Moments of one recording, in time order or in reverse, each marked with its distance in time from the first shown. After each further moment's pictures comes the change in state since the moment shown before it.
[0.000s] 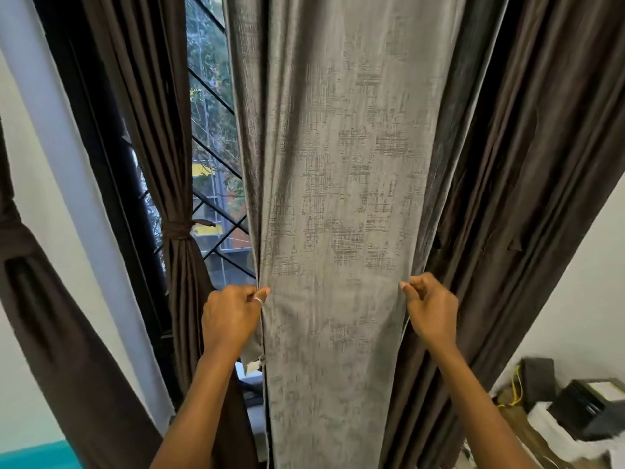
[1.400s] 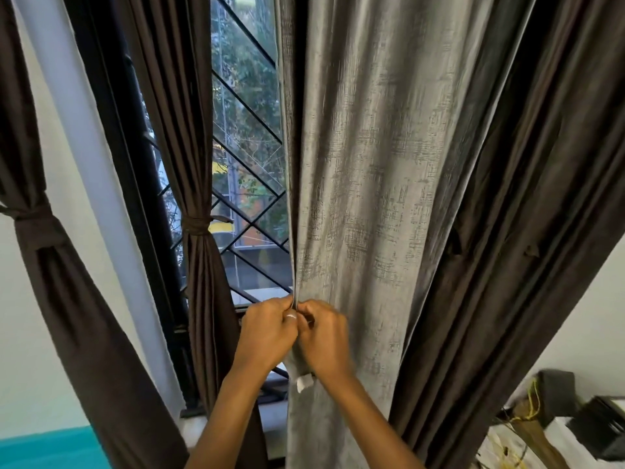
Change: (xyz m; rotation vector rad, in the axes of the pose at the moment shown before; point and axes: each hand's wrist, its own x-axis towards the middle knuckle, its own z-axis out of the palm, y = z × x) left_hand -0.031 0.032 0.001 -0.062 -0.178 0.057; right_hand -0.097 -0.111 0.116 0.201 -0.319 -0.221
